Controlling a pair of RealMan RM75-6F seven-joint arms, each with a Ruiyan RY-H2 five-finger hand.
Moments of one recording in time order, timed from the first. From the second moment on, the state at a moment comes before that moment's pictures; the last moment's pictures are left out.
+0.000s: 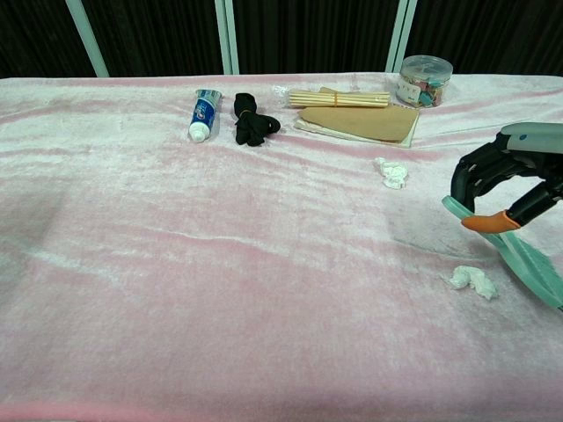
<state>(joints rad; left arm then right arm) -0.10 -1.07 -0.04 -1.69 1.40 1.39 0.03 0.51 -1.18 0.22 -1.91 -0.98 0.75 -0.08</state>
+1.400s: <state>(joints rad) -0.10 -1.07 -0.04 -1.68 1.40 1.39 0.02 0.54 -1.40 0.34 -1.93 -1.17 0.84 0.39</state>
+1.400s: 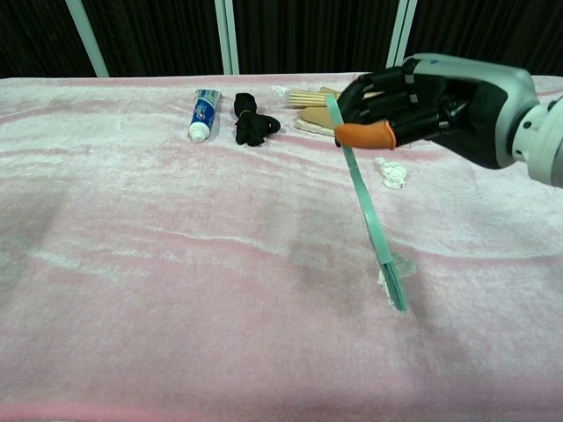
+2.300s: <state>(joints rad) -0.10 -1.07 -0.04 -1.69 1.40 1.39 0.03 0.55 -1.41 0.22 -1.87 -1.18 0.87 0.30</state>
